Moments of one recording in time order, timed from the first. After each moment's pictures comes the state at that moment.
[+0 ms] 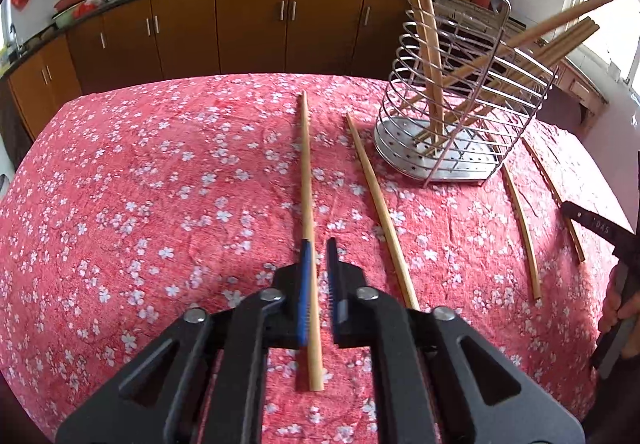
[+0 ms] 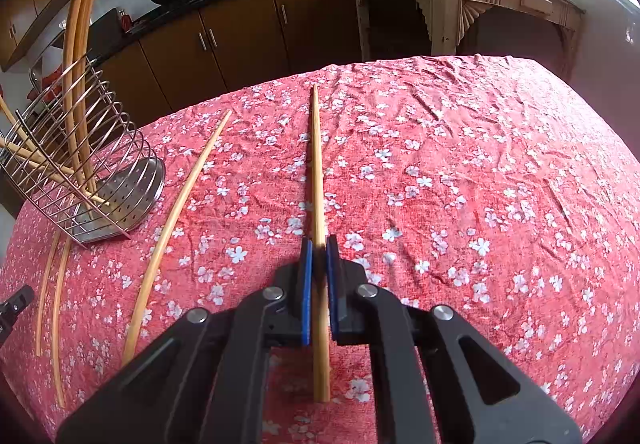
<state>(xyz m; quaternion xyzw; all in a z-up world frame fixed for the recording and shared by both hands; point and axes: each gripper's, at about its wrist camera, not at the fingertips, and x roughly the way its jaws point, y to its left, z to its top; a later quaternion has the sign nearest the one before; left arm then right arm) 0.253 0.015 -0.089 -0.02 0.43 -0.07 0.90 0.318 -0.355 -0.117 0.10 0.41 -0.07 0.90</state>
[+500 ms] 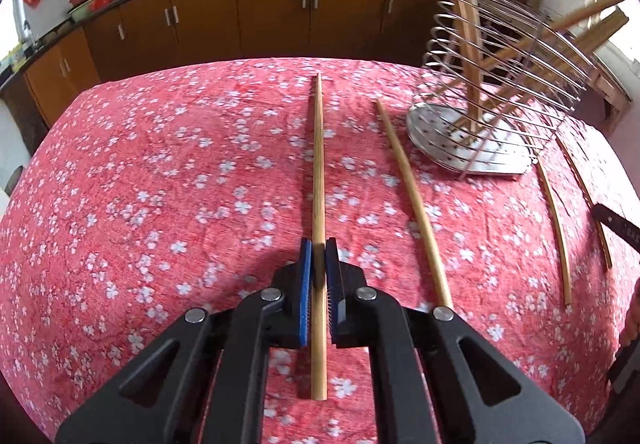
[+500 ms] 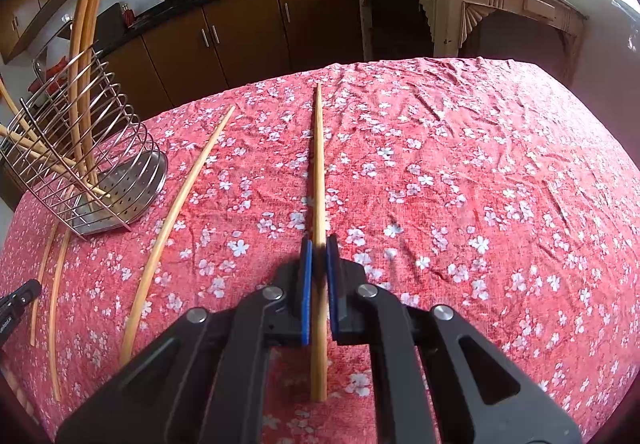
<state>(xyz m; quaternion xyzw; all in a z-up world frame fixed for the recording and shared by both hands) 0.262 0.024 -0.099 -0.01 0.45 -0.02 0.89 0.314 -0.351 -0.117 0.09 0.41 -0.07 0.90</state>
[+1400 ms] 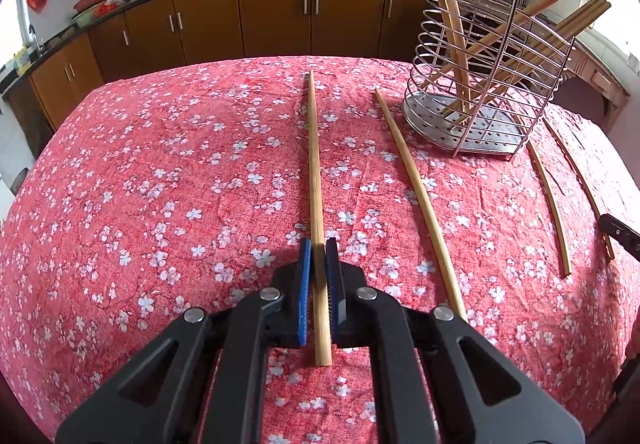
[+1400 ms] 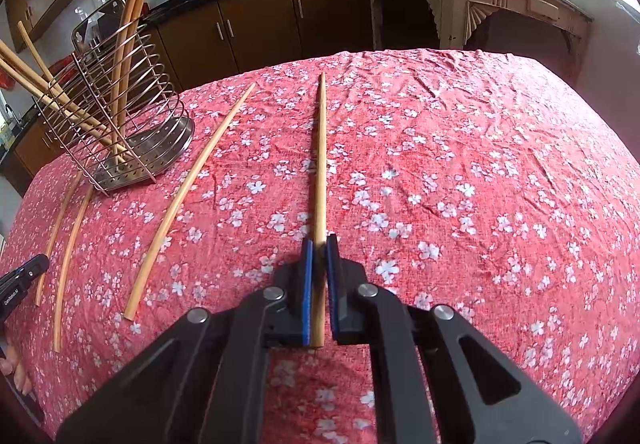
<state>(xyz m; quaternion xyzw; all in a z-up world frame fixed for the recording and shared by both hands) 0.203 0.020 -0.101 0.00 0.44 -0.02 0.90 0.264 -0.338 -0.113 0.08 0.42 -0.04 0.90</state>
